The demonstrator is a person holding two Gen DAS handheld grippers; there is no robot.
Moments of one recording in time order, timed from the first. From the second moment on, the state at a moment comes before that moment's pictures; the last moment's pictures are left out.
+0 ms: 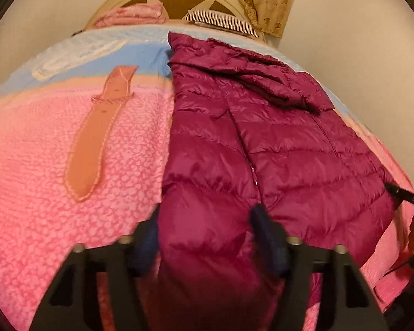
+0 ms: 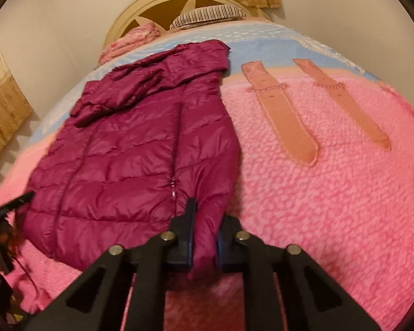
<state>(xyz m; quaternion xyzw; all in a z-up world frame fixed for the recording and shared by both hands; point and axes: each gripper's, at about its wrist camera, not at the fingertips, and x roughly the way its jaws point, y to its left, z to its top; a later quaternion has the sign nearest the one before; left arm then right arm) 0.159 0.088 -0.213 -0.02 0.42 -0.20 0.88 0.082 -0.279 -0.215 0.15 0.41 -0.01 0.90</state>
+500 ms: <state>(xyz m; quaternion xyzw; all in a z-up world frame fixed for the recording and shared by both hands) 0.113 0.110 -0.168 -0.06 0.36 -0.30 0.88 0.025 -0.270 -0.179 0.19 0.35 0.03 0.92</state>
